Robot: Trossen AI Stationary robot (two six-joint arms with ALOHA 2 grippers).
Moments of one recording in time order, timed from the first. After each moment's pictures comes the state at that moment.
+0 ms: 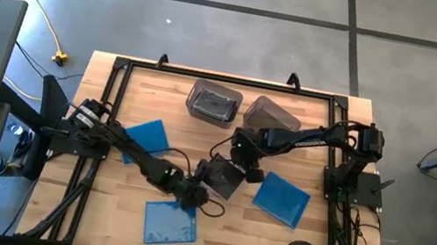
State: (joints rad) left arm -0.37 1.91 1.03 0.00 -0.50 0.43; right arm -0.11 1.81 1.03 -0.42 -0.07 -0.43
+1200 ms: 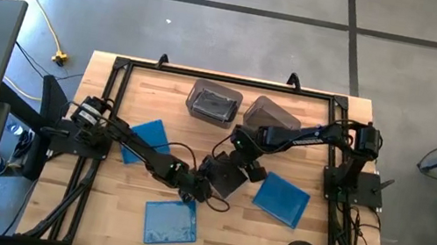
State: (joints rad) left arm -0.29 1.91 1.08 -0.06 -0.51 0.60; right arm -0.11 1.88 1.04 -0.38 -0.16 -0.66
